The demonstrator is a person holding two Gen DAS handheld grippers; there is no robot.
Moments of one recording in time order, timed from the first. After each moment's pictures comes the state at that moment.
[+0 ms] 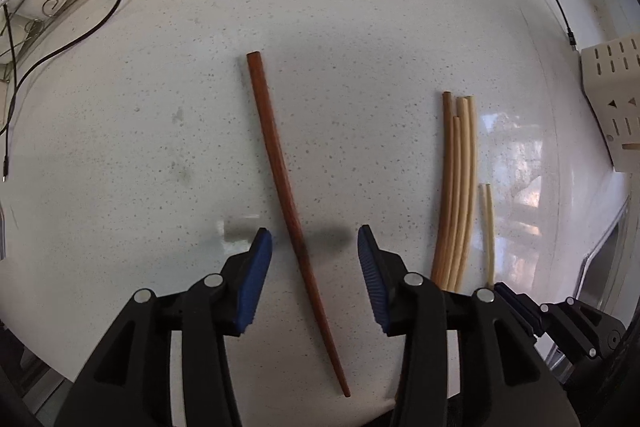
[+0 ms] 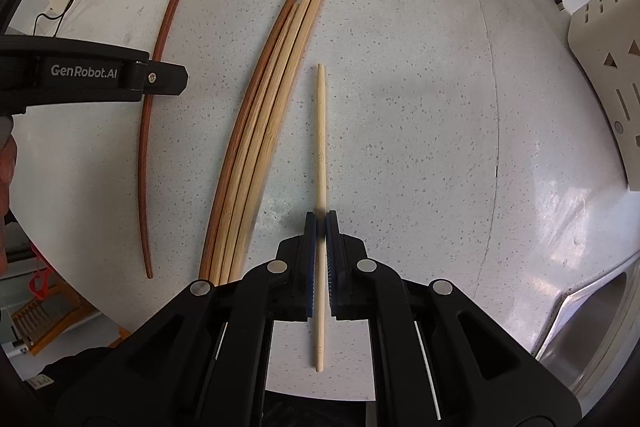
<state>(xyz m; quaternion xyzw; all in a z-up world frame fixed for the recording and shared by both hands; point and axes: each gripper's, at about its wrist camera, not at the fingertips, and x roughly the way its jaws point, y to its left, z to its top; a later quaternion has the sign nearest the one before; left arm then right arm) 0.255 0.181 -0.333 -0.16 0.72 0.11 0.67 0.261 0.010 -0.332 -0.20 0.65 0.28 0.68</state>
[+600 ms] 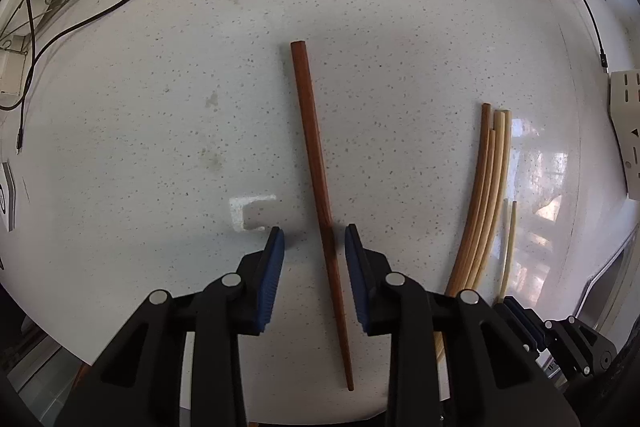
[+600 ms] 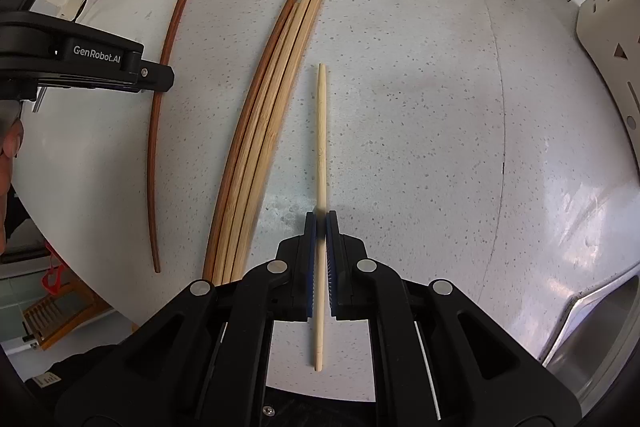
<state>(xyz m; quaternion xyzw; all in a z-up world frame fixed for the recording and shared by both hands) 0.257 0.198 -0.342 -0.17 0.73 0.14 0.64 0.276 -0.014 -0.332 -0.19 0.66 0.30 0.67</state>
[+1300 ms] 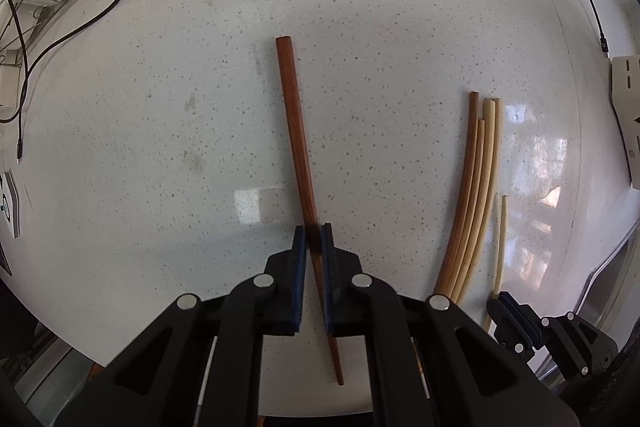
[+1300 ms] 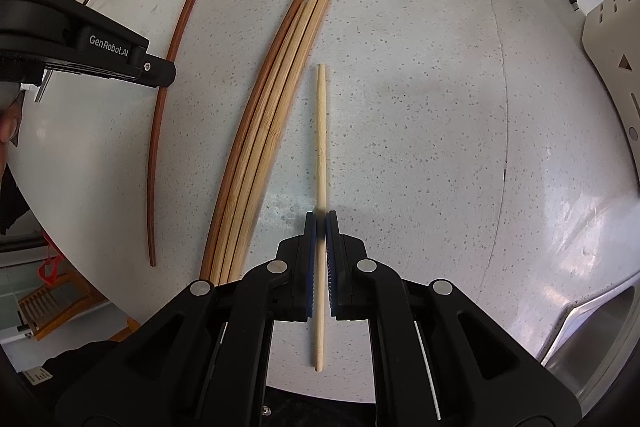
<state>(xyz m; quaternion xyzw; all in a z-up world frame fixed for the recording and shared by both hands) 0.266 0.190 -0.338 -0.16 0.75 0.14 0.62 0.259 0.003 -0.326 -0.19 0.66 0.30 0.66</state>
